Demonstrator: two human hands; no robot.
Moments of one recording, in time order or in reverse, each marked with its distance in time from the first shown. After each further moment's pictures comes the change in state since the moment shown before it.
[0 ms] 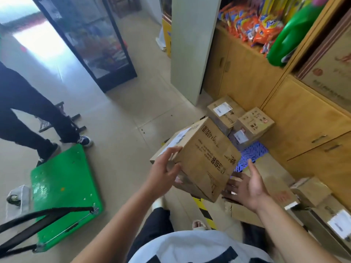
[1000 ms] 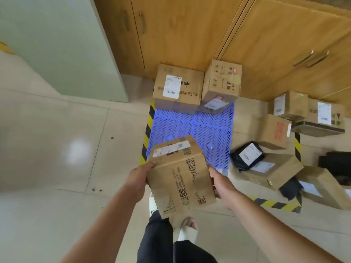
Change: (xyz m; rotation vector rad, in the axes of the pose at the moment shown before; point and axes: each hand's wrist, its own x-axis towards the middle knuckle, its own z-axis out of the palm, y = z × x) left_hand 0.563 -0.232 -0.017 -0.170 -0.569 -0.799; right_hand 0.379 -0.057 0.220 0.107 0.721 0.283
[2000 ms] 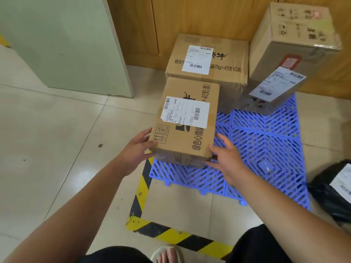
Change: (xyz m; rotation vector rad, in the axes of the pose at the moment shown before) left_hand 0.418 -0.064 -0.044 0.212 -0.227 0.509; right_hand 0.394 -0.044 0.172 0.330 -0.196 -0.606
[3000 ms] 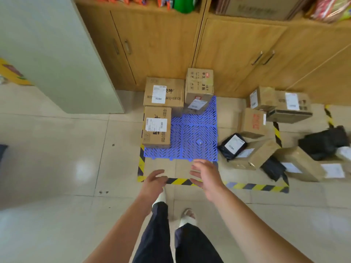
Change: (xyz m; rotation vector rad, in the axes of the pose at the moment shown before) left_hand -0.467 0.281 0.160 -0.015 0.032 -0.403; right_hand -0.491 -0.240 -0.071 0.104 0.193 0.236
